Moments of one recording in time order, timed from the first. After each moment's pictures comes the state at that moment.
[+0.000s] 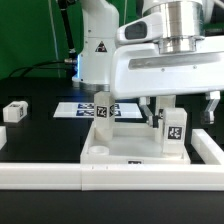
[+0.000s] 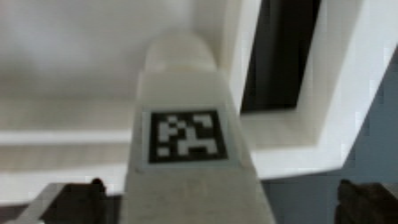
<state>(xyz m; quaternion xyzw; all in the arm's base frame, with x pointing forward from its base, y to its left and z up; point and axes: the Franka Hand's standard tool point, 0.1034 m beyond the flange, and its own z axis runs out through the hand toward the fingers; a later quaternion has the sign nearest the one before) 0.617 0.085 0.077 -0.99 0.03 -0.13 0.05</state>
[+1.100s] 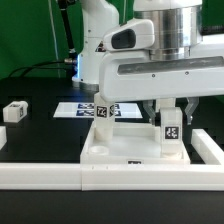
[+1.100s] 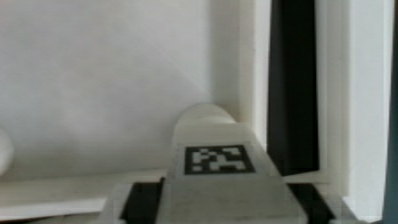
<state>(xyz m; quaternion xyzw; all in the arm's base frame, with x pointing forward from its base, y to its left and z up) 0.611 0.075 0.075 -0.99 0.12 0.02 0.06</state>
